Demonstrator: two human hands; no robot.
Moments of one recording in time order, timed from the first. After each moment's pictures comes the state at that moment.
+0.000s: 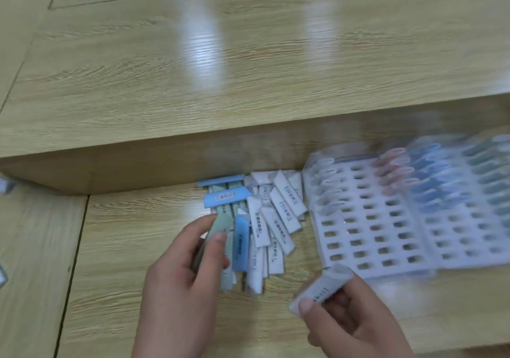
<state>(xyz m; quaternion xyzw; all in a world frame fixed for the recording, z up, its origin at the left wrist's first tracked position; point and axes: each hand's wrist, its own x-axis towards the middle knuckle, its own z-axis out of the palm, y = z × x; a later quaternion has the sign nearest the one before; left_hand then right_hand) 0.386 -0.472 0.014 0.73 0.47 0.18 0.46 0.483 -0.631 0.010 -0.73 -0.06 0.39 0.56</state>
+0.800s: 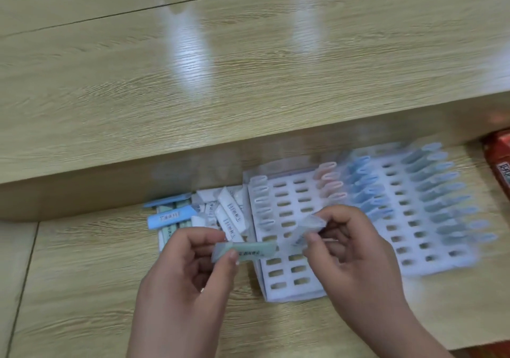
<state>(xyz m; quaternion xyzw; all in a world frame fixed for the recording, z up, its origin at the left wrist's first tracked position) 0.454 -0.520 0.027 0.71 0.43 0.21 0.51 0.595 -0.656 -0.005 -0.77 -0.22 0.21 0.57</state>
